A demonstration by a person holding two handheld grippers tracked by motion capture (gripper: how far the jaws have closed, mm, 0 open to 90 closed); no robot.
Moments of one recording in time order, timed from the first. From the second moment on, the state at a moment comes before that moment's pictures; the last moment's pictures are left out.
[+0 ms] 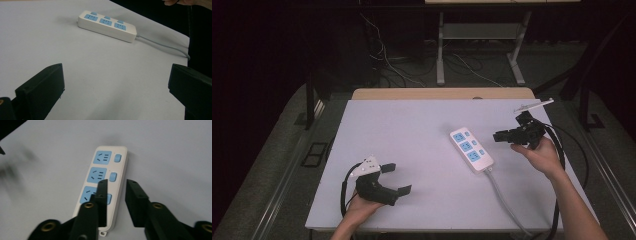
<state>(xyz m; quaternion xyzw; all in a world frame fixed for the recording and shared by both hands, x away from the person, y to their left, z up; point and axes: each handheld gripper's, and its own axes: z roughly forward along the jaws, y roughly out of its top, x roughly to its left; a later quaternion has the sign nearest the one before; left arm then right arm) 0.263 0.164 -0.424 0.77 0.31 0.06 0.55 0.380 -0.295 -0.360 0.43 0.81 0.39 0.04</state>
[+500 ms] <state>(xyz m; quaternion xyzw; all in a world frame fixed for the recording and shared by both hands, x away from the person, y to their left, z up) 0.263 0.164 -0.424 0.77 0.31 0.06 0.55 0.342 -0.306 -0.353 0.48 0.77 0.42 0.05</state>
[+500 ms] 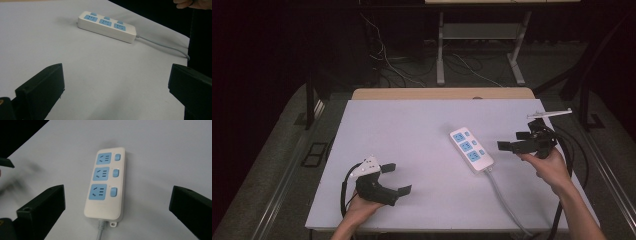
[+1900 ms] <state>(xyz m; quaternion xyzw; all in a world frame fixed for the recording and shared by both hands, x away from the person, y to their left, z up) 0.262 0.164 -0.423 0.77 0.31 0.06 0.55 0.245 -0.309 -0.410 0.43 0.77 0.47 0.04</state>
